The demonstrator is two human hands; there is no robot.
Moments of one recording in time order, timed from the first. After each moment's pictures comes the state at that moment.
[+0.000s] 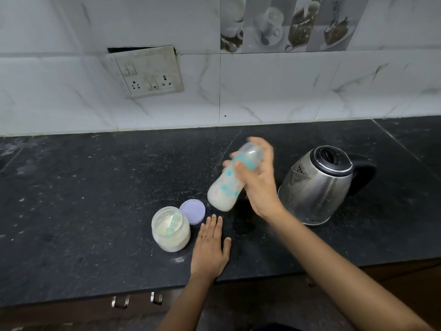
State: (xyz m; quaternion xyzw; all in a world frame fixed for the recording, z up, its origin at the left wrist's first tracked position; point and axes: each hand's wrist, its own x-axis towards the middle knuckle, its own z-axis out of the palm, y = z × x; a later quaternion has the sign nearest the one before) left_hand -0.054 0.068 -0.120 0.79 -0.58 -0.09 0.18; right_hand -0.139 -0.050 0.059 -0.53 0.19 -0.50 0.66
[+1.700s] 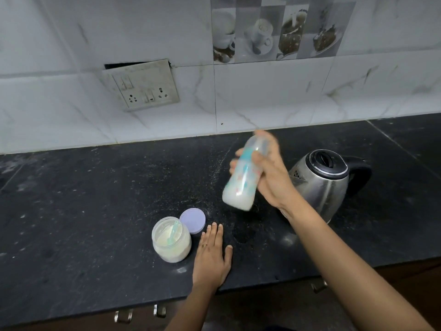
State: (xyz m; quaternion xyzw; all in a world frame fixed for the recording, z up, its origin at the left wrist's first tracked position) left_hand -0.054 0.070 -0.117 0.79 -0.58 -0.10 0.16; right_hand -0.159 -0.084 0.078 -0.47 0.11 -0.45 0.76
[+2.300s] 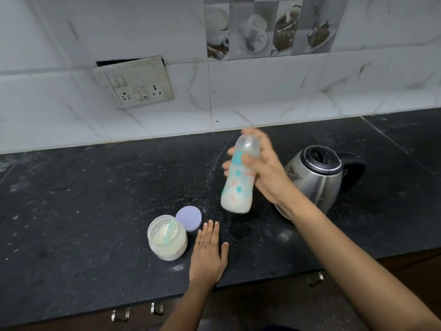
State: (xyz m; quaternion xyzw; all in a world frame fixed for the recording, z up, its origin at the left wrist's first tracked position) left_hand -0.053 0.069 -0.117 0.79 -0.58 -0.09 0.16; right_hand -0.164 -0.079 0.087 -0.53 0.12 -0.42 0.72
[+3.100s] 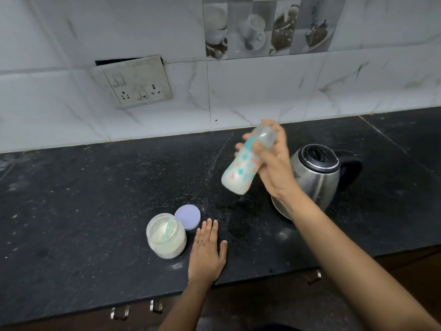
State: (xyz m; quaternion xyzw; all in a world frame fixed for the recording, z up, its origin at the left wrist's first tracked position) left_hand -0.053 0.070 -0.122 0.79 -0.58 -0.09 0.17; right_hand -0.168 -0.086 0.086 -0.48 0.12 -0.50 0.71
